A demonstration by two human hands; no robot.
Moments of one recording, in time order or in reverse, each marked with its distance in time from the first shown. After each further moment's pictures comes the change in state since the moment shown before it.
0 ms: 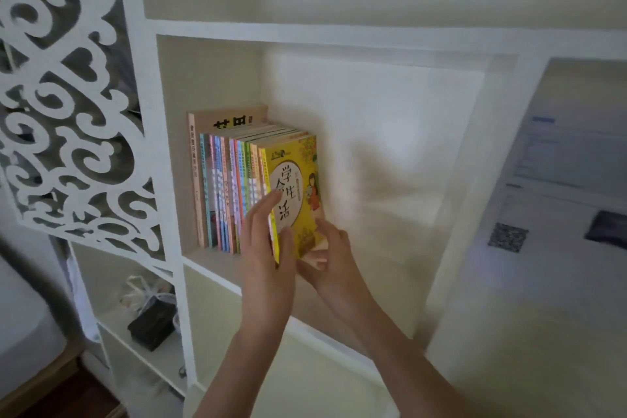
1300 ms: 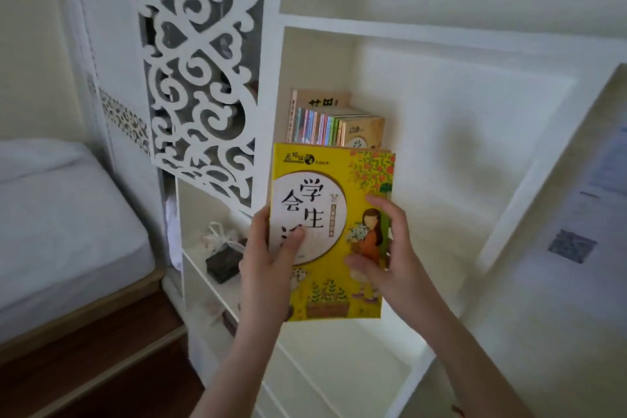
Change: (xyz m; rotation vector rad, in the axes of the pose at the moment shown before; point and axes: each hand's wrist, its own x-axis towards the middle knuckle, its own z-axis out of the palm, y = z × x) left_hand -0.069 0.064 -0.100 -0.228 0.150 -0.433; right_hand -0.088 -0.042 -0.023 0.136 -0.244 -0.271
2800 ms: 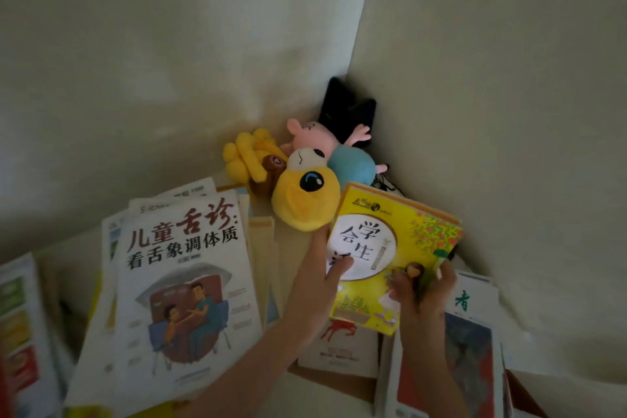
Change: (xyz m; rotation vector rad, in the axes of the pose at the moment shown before) left_hand -0.697 -0.082 0.343 0.131 -1.773 -0.577; right_hand -0.775 0.018 -0.233 -0.370 1.779 0.899
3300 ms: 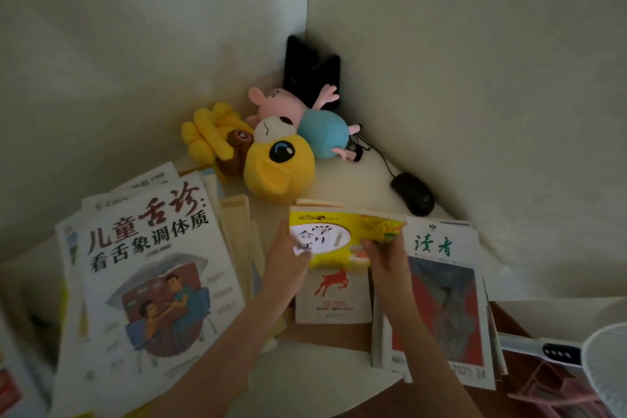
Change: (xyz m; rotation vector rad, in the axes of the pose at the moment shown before) left_hand 0.014 -0.035 -0.013 0.346 -0.017 -0.256; right_hand -0.003 0.026 0.008 -0.046 -0.138 0.205
